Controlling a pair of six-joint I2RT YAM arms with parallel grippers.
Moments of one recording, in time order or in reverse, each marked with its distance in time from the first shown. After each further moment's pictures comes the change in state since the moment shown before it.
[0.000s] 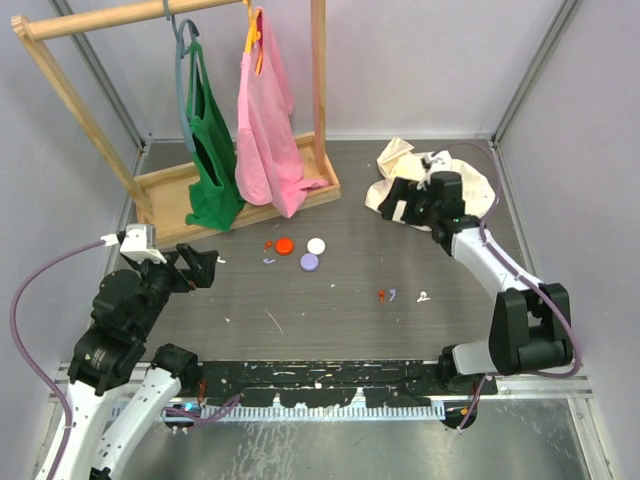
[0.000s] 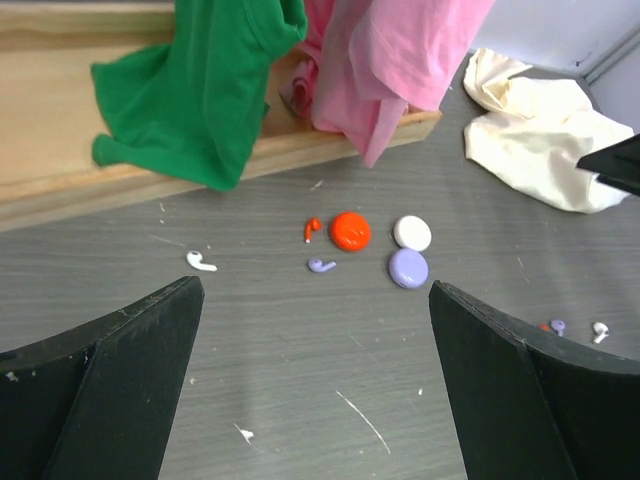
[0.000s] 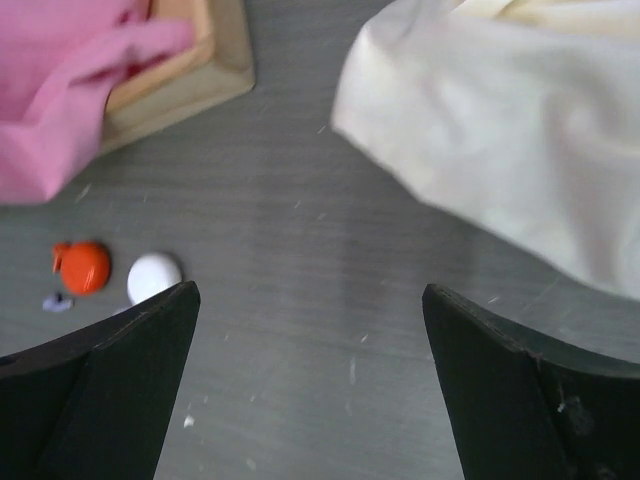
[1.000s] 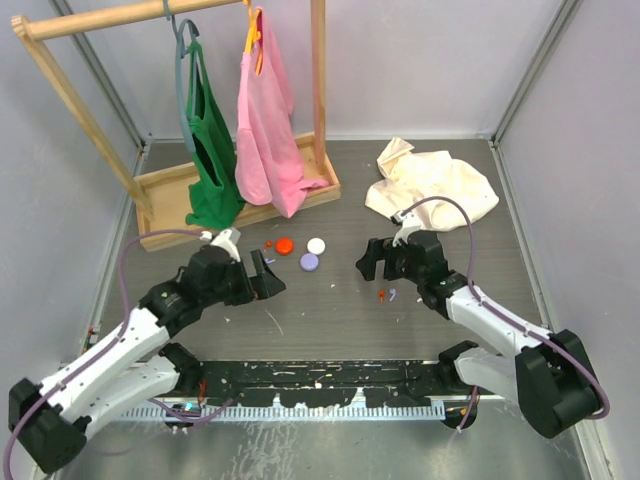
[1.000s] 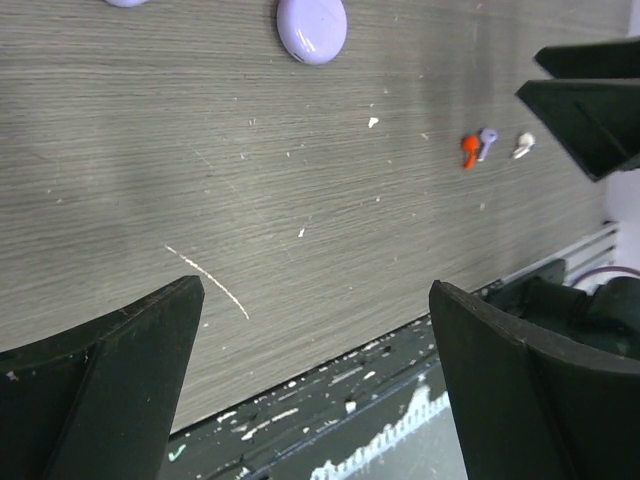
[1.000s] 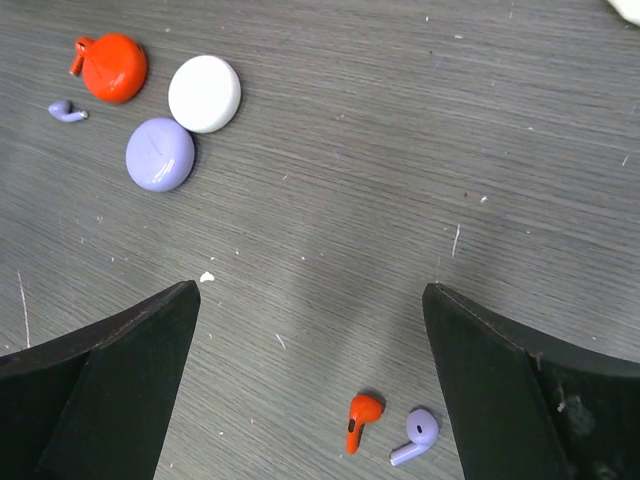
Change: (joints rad) left arm -0.238 0.396 -0.184 0.110 0.256 -0.478; right arm 0.316 -0.315 -0.457 0.150 0.053 -0.032
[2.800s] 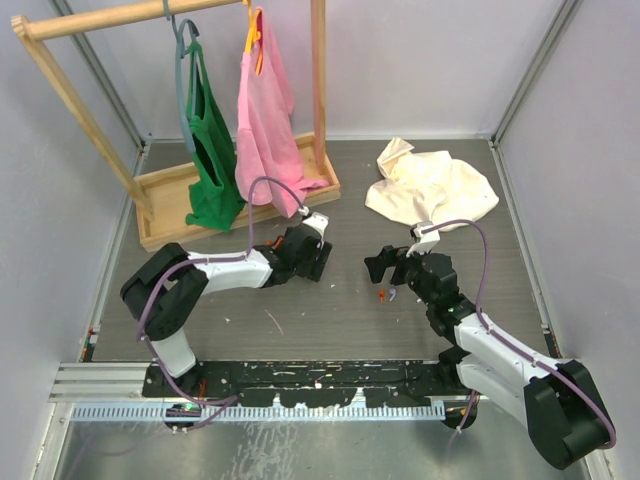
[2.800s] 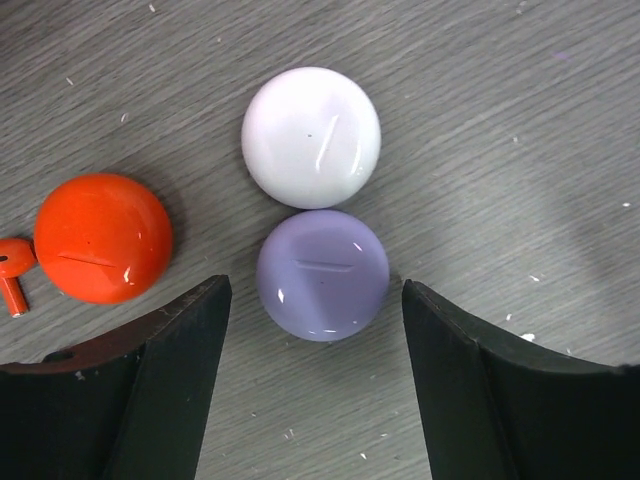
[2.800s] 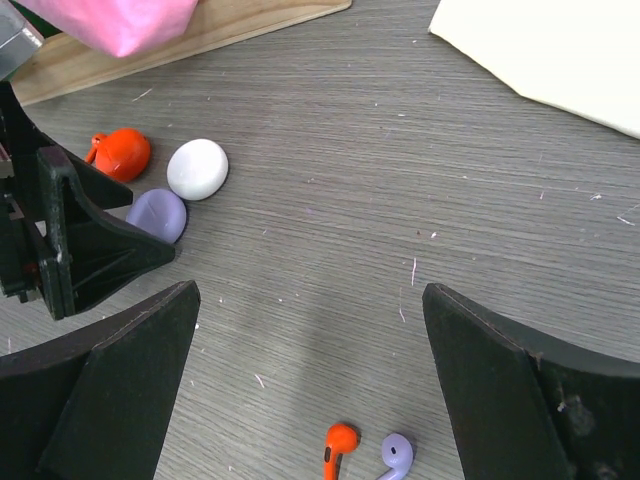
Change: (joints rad) left arm -0.225 0.989 0.330 0.496 -0.379 0.552; right arm 0.000 -0.205 -0.242 0.311 0.125 0.035
